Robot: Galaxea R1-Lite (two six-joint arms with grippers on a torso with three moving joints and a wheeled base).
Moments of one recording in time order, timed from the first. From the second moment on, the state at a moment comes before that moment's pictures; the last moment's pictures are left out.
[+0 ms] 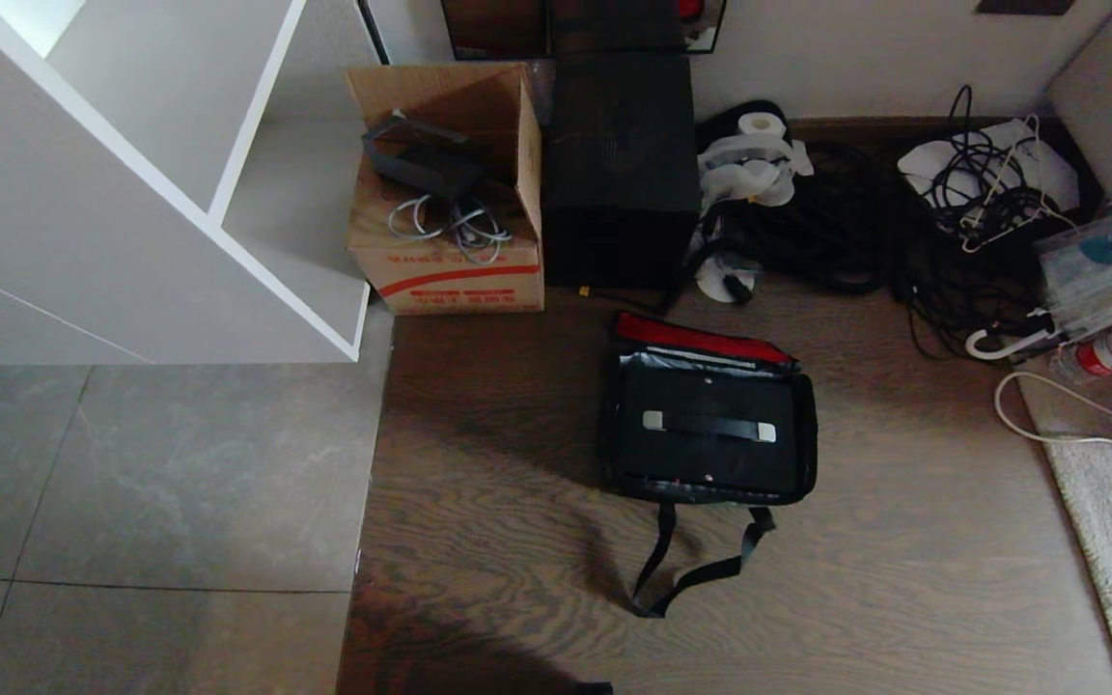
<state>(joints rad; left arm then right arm) 0.00 0.00 0.00 -0.02 0.02 -0.05 0.01 0.00 0.00 -0.01 0.00 0.02</state>
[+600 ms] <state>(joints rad) 0.00 0.00 0.00 -0.02 0.02 -0.05 0.01 0.00 0.00 -0.01 0.00 0.02</state>
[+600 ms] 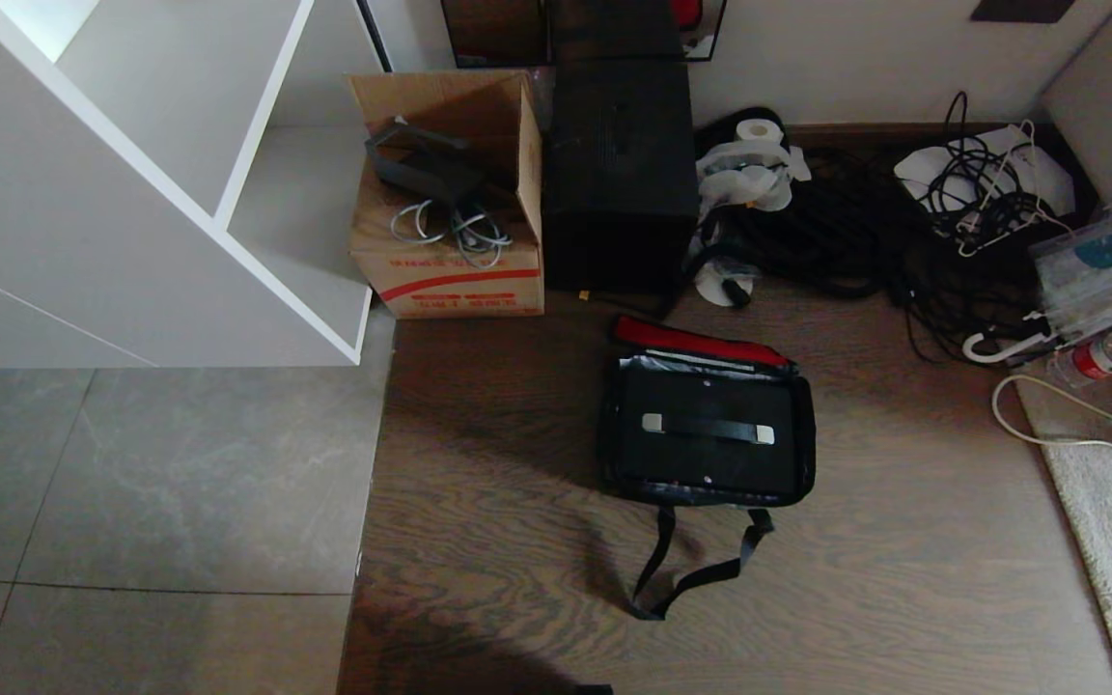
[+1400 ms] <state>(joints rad) 0.00 0.00 0.00 -0.02 0.02 -0.05 0.01 0.00 0.00 -0.01 0.00 0.02</state>
